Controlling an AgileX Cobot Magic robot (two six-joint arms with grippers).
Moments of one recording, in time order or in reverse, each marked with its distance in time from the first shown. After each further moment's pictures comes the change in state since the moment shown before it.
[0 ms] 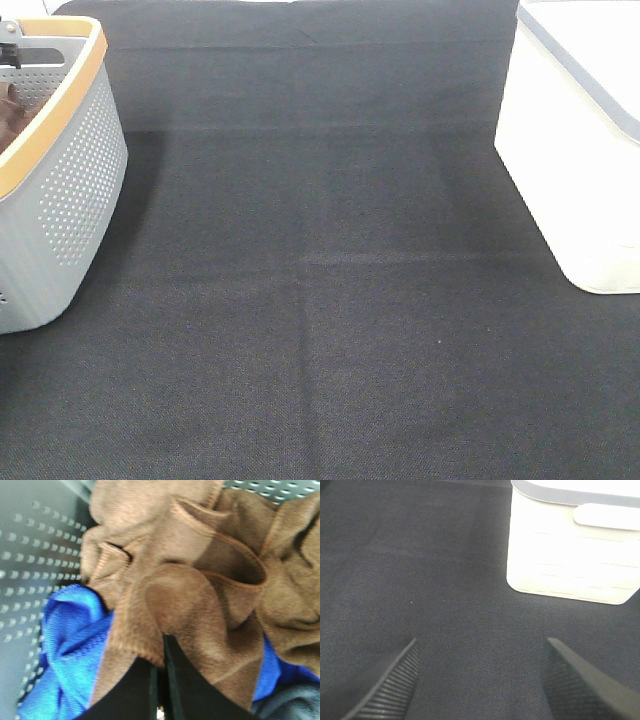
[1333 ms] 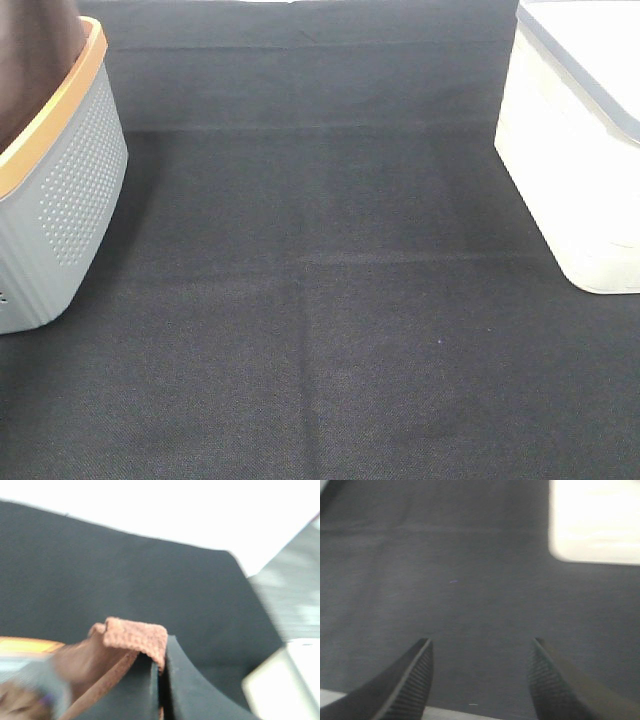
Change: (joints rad) left arm -0.024 -0.555 -0.048 -0.723 -0.175 0.258; right arm 0.000 0.235 -0.014 0.162 -0.025 0.042
